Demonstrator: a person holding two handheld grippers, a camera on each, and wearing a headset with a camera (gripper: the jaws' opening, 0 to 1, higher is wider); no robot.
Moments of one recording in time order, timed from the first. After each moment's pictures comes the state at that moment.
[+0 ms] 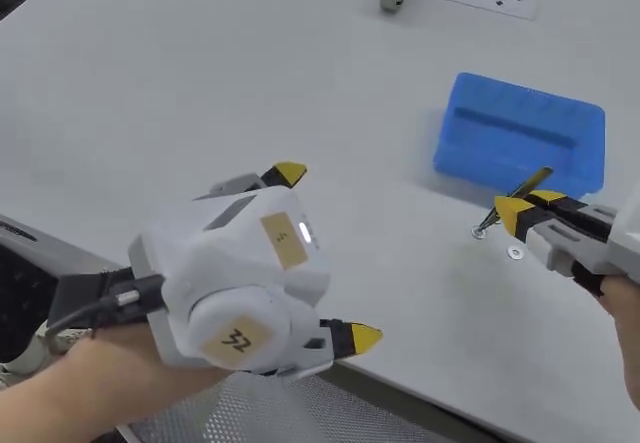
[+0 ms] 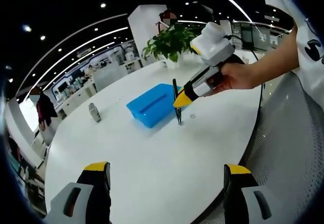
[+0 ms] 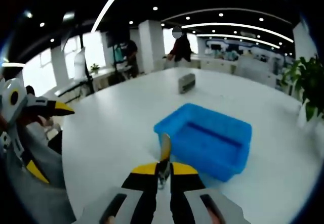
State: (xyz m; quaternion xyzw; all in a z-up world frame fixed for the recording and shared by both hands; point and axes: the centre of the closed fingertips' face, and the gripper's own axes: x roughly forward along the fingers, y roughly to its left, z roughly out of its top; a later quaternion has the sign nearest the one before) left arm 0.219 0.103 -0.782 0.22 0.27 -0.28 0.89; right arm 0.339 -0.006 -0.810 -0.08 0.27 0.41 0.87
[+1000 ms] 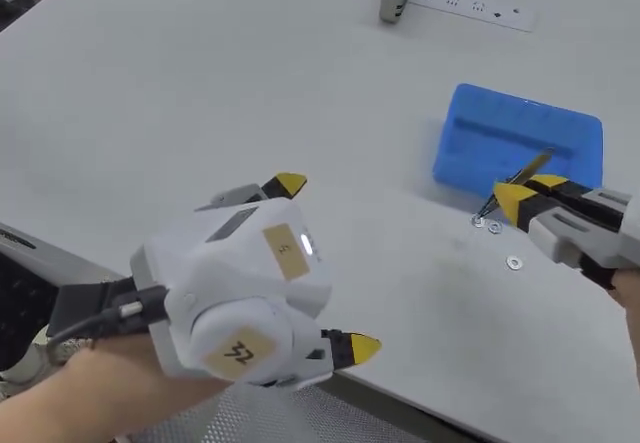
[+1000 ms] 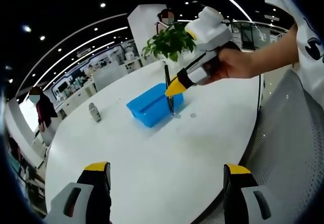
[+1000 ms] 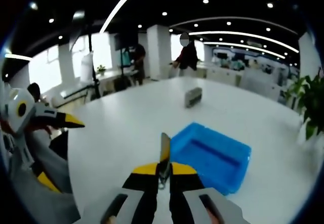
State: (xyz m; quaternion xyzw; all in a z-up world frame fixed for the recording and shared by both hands) left arm 0.219 0.104 -0.782 0.22 0.27 -0.28 0.89; right arm 0.337 0.009 -0.759 -0.09 0.23 0.43 0.87
